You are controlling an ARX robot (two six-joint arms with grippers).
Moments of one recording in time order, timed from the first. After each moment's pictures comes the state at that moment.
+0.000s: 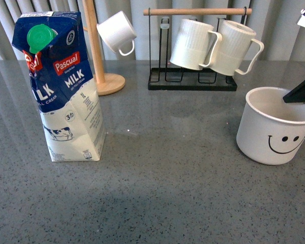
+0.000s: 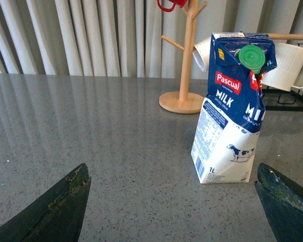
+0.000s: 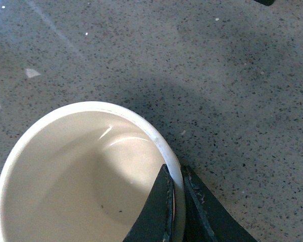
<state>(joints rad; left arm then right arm) 0.00 0.01 0.01 0.00 0.00 -0.01 -0.02 1.82 1.30 -0.42 -0.48 -0.42</state>
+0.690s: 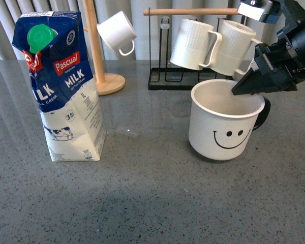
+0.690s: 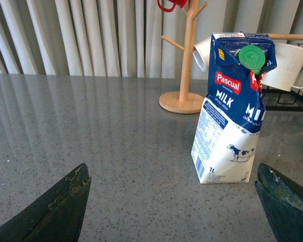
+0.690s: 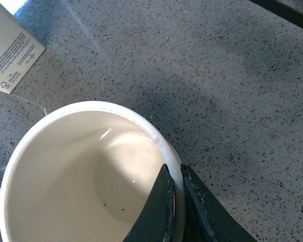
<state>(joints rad) 0.00 0.01 0.01 0.00 0.00 -0.01 0.16 1.84 1.37 -0.44 -0.46 -0.33</state>
